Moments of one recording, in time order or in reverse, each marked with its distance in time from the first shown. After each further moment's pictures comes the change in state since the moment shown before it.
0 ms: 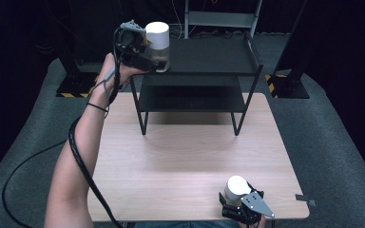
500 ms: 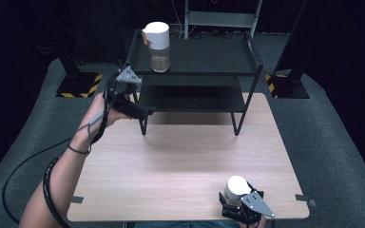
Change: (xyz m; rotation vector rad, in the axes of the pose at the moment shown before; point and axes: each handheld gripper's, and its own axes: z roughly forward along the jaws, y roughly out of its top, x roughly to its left) left arm -0.056 -0.080 -0.016 0.163 0.003 0.096; right arm 0.000 0.001 0.000 0.003 -0.002 0.000
